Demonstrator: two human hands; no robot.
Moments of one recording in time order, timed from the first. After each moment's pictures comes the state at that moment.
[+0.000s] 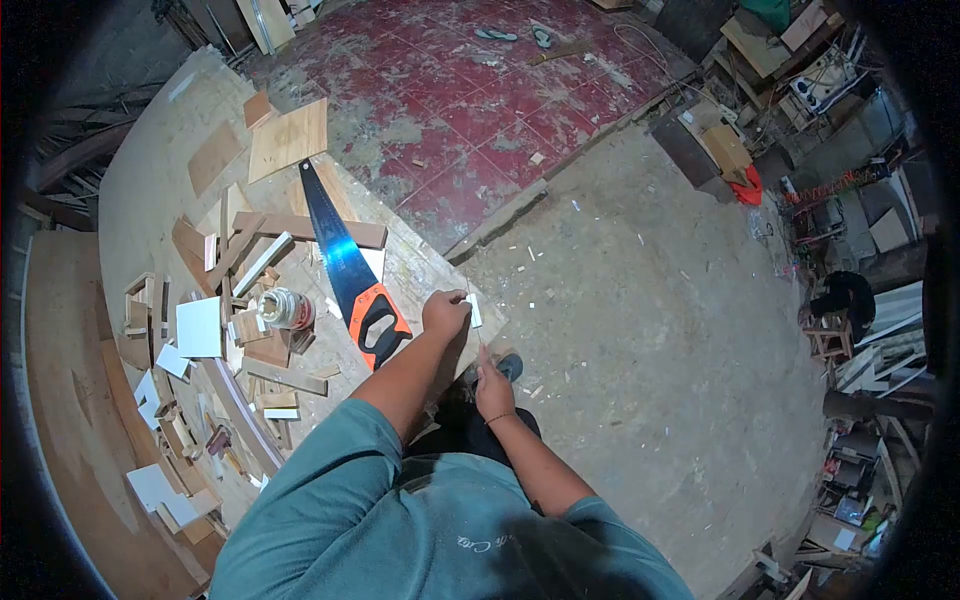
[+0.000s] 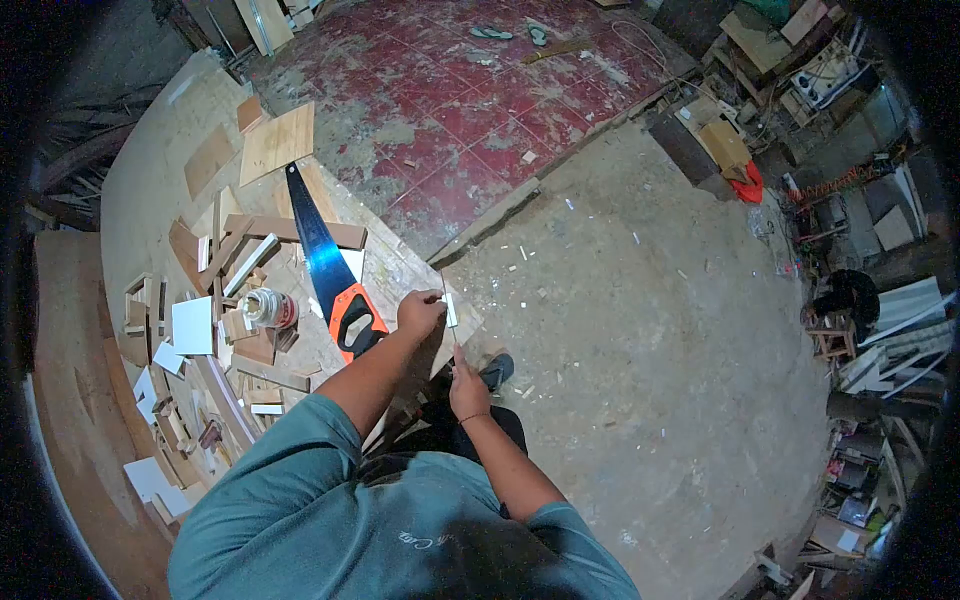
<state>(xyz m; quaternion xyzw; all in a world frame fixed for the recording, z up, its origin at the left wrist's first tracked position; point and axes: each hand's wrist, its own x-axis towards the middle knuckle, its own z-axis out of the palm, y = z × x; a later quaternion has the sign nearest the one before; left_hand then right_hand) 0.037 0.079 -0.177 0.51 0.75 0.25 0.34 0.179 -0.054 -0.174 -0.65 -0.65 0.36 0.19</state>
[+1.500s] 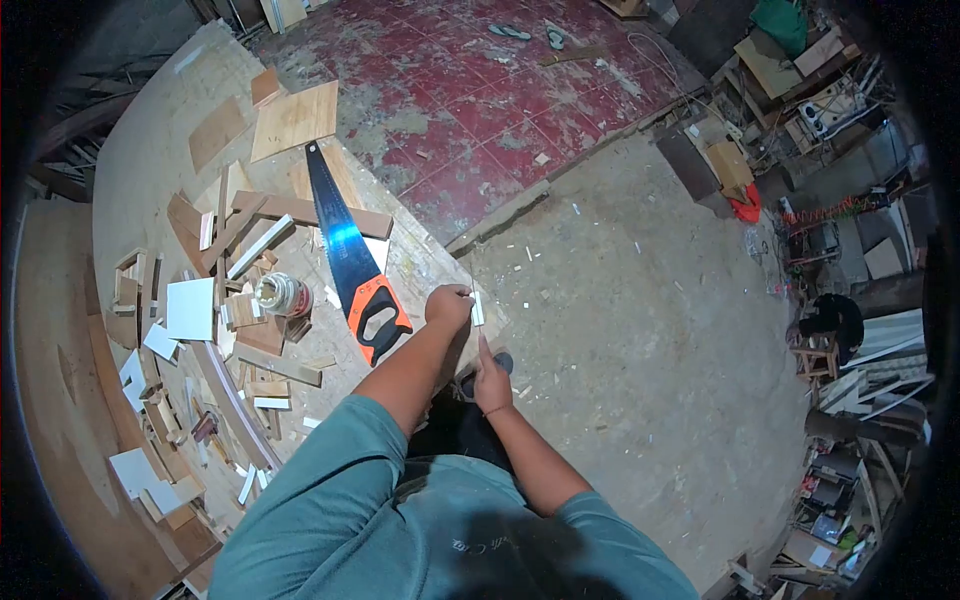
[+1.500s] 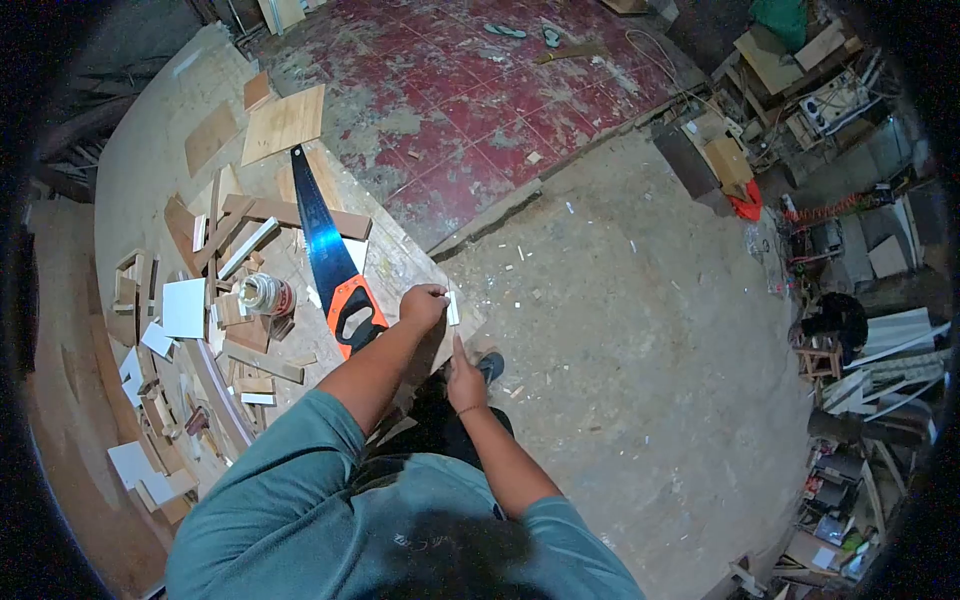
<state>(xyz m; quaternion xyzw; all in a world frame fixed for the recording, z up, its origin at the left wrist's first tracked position) 0.038 0.092 -0.176 0.44 0.77 0.21 0.41 0.174 -0.035 -0.174 -0.64 -0.65 0.37 0.19</state>
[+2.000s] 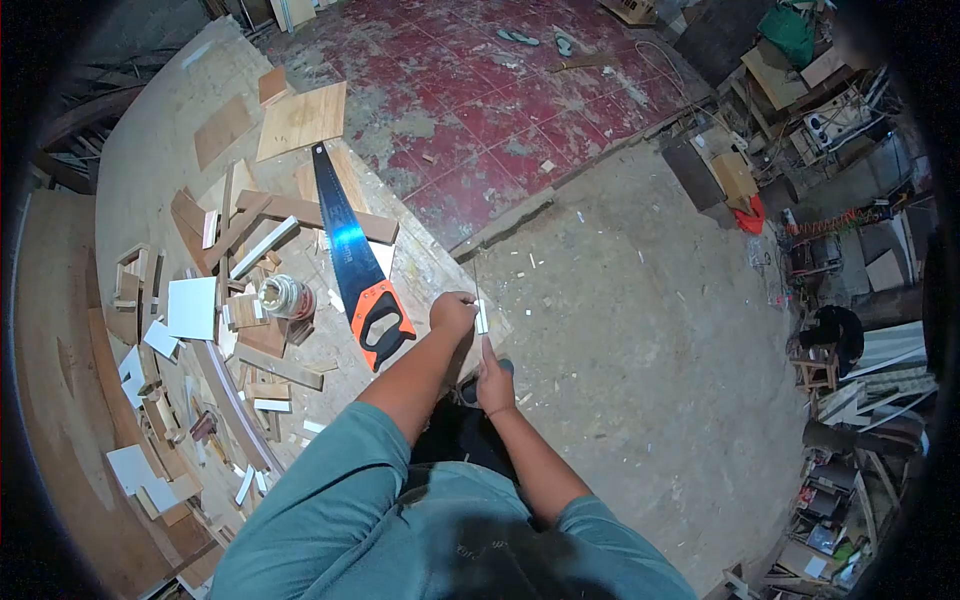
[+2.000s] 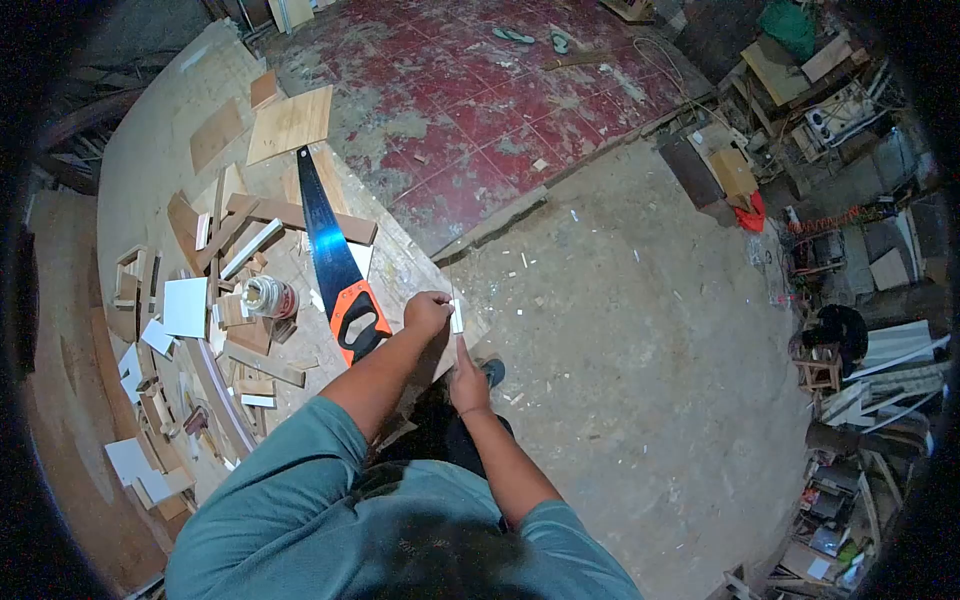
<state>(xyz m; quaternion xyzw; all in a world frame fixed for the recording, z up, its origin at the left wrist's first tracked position) 0.039 0.091 -0.177 0.45 0.77 0.22 0.39 0.172 -0.027 -0.180 -0.62 -0.65 0.35 0.26</state>
